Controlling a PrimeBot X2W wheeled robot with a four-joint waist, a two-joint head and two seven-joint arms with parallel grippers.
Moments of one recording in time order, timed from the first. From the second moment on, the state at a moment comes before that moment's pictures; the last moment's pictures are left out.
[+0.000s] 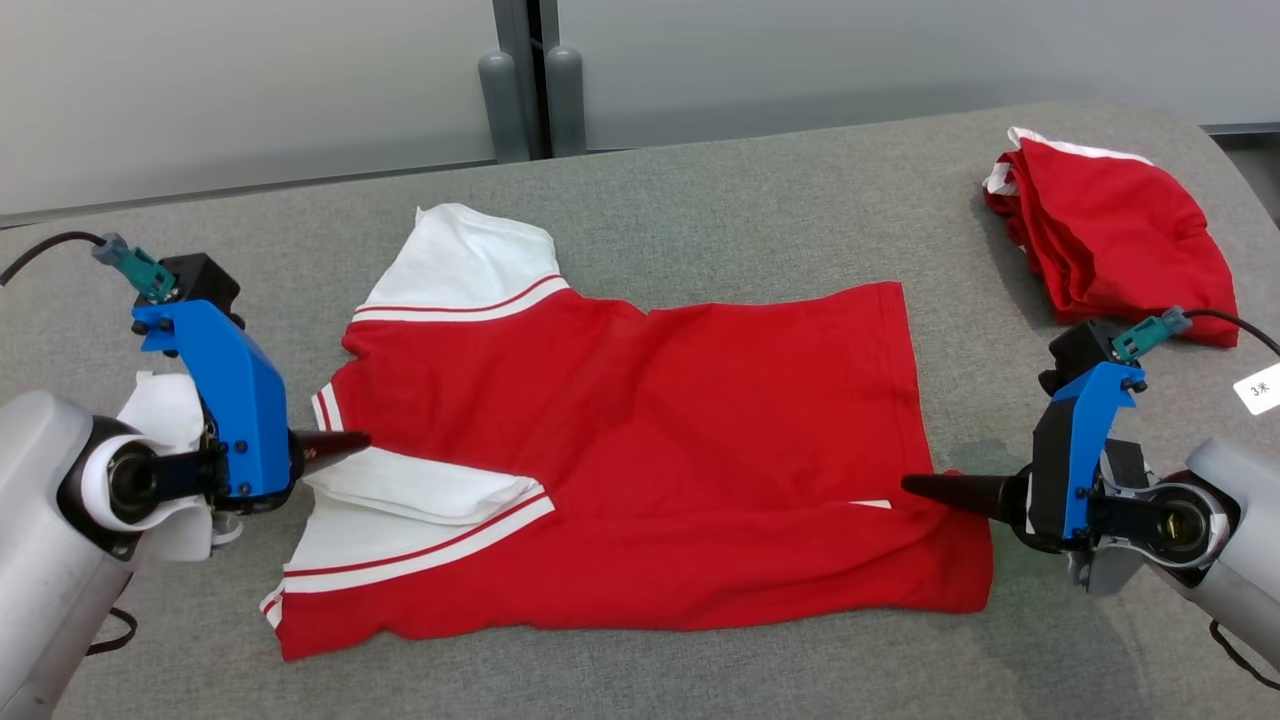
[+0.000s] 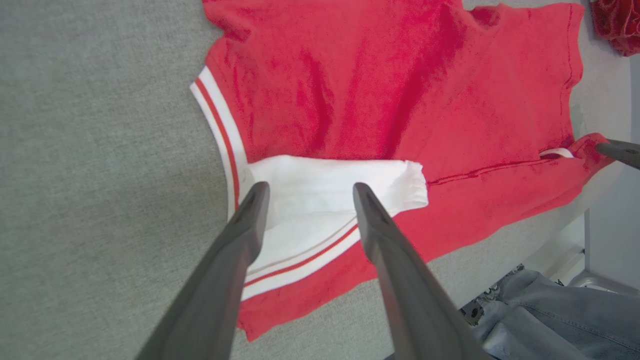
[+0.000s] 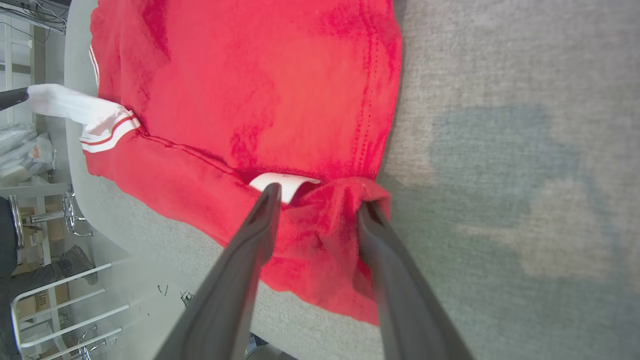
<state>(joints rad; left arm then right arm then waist) -0.73 0.68 -0.76 0.36 -1.30 0.01 0.92 -0.86 -0.68 1.20 0.56 1.72 0.13 0.49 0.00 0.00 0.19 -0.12</state>
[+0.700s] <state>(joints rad) -0.61 0.66 -0.71 0.31 -0.86 0.09 0.02 -0.74 -0.70 0.99 0.46 1.30 0.13 -0.26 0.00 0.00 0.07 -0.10</state>
